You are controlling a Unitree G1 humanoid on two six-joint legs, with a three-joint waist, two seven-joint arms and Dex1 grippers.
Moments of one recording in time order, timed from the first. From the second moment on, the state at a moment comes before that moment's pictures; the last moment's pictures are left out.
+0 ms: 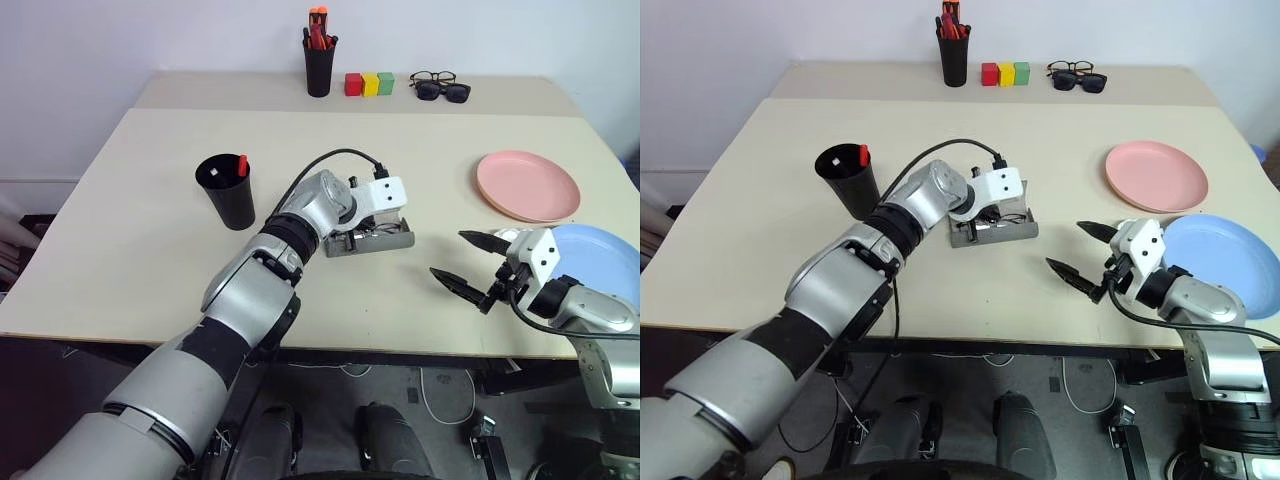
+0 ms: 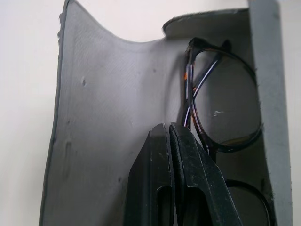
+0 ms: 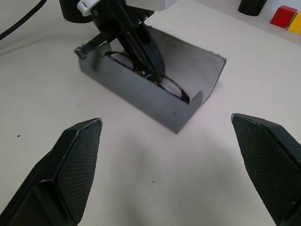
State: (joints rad) left arm -1.35 -0.07 -0.34 1.21 0.39 0.22 -0.88; right arm -0.06 -0.69 -0.24 -0.12 0.40 0.16 0.91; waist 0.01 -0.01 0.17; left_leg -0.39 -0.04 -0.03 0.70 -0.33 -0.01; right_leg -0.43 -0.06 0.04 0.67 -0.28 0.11
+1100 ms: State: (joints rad) left arm -1.38 0.07 -0.37 1.22 0.39 0.22 -0.67; right arm -0.10 -0.68 -0.23 -0.08 0.40 0.12 0.90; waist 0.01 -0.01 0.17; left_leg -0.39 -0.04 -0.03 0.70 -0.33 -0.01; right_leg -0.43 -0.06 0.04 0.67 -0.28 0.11
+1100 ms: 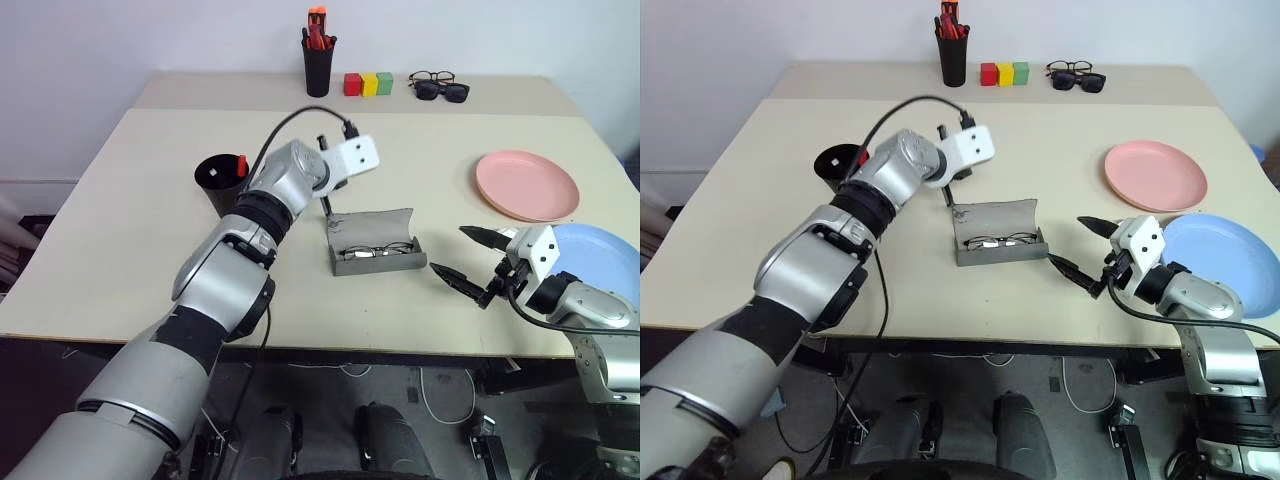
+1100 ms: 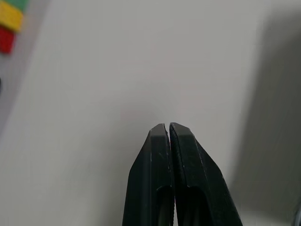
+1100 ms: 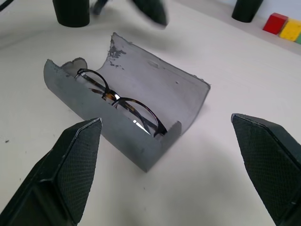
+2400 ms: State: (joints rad) left arm -0.75 0.10 -0.20 -0.14 -0.16 0.61 -1.00; right arm 0.17 -0.73 -0.56 0.06 0.35 0.29 0.64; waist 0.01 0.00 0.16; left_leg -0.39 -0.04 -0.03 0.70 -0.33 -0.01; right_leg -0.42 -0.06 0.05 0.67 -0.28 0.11
